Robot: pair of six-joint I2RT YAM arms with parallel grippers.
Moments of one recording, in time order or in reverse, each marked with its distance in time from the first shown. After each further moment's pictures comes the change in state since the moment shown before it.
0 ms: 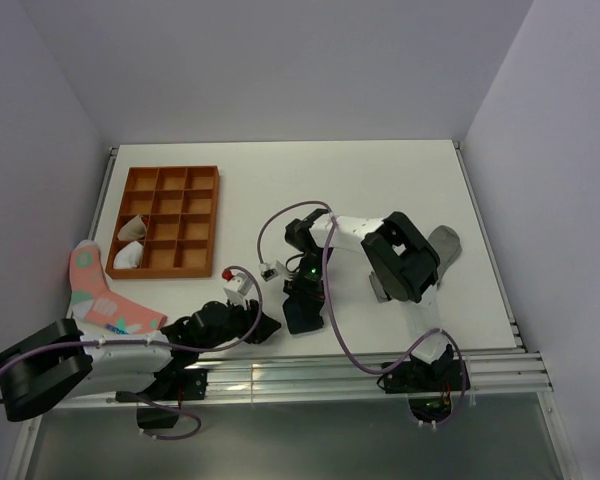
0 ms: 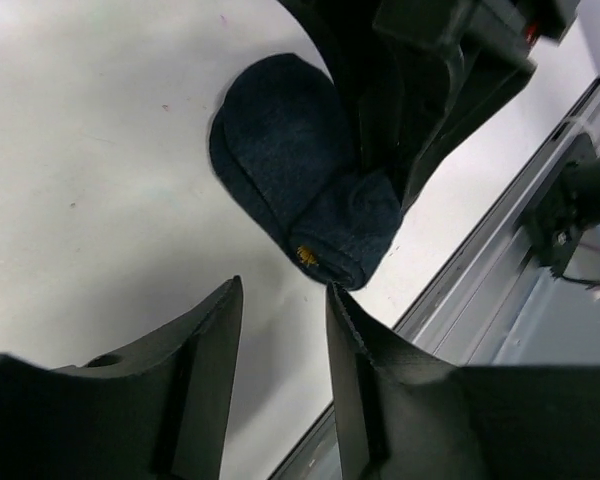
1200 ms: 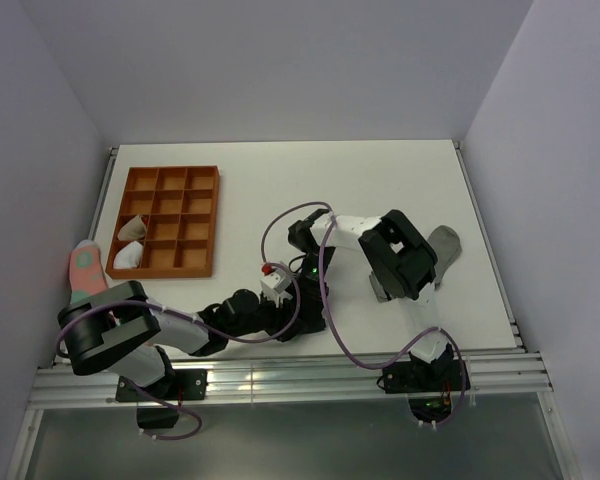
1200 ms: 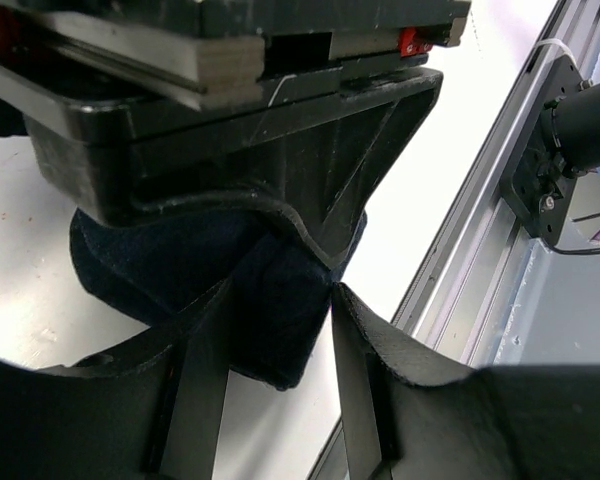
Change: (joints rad) left arm -0.039 0.432 0.203 0.230 0.164 0.159; right arm -0.022 0.032 0.000 -0.025 -0.012 0.059
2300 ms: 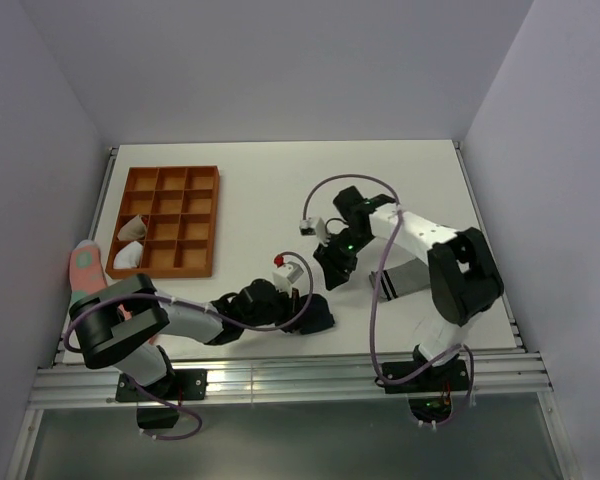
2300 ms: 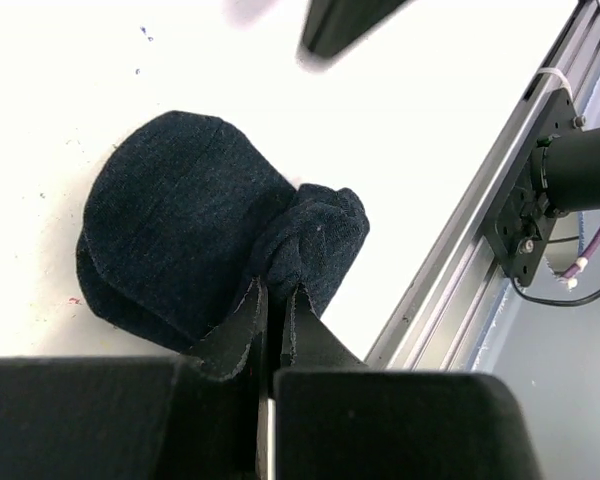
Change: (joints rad) left arm 0.000 0.071 0.158 -0.169 0.010 -0.105; right arm -0.216 -0.361 -0.198 0.298 0.124 0.111
